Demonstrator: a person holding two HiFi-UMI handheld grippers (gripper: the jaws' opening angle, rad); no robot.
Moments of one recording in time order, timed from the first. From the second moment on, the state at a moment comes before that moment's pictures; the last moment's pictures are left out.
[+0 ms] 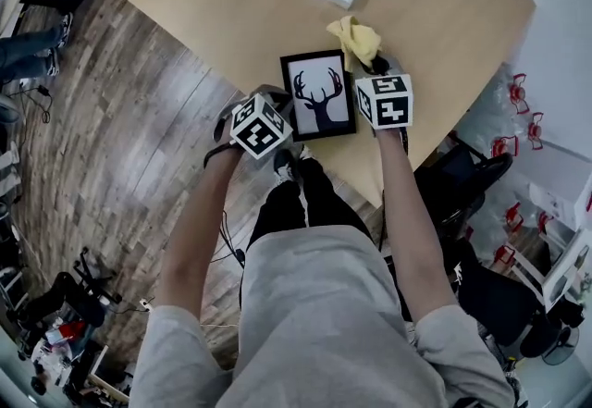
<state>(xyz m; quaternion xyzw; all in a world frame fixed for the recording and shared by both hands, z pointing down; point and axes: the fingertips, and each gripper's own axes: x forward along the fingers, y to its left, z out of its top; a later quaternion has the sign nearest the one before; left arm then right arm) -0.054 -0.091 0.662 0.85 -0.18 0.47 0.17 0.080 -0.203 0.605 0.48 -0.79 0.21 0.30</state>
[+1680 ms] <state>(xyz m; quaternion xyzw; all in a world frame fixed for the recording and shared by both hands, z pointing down) -0.099 0.041 0.552 0.89 -0.32 0.26 0.20 0.069 0.049 0.546 0.61 -0.72 0.31 0.10</state>
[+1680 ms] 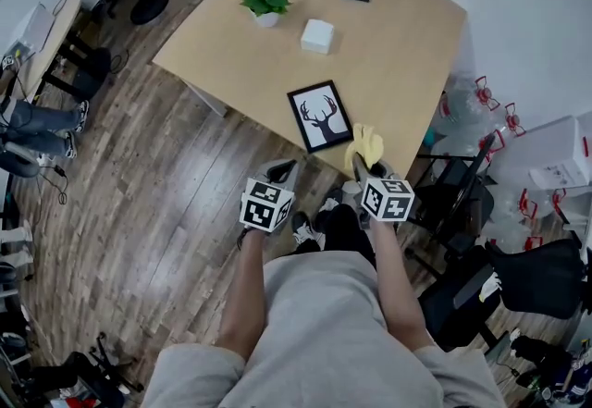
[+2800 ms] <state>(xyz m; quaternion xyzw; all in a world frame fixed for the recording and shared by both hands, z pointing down) -0.091 0.040 0.545 0.89 -0.32 0.26 0.18 0.052 0.061 0.556 0.60 -0.72 0.31 0.17</state>
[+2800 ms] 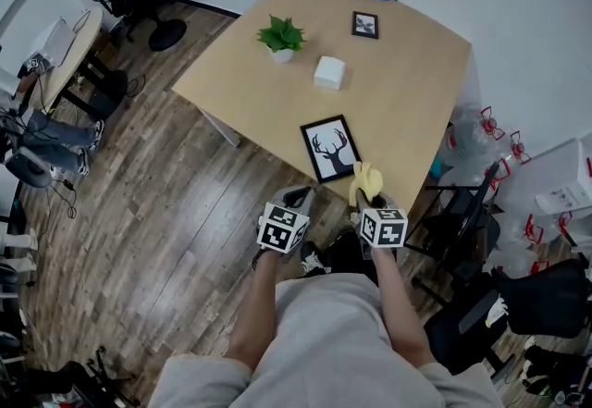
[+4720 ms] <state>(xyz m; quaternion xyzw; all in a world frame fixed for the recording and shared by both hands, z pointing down) -0.088 0.033 0.555 0.89 -0.31 0.25 0.22 0.053 0.069 0.562 0.58 -0.73 0.31 0.18</state>
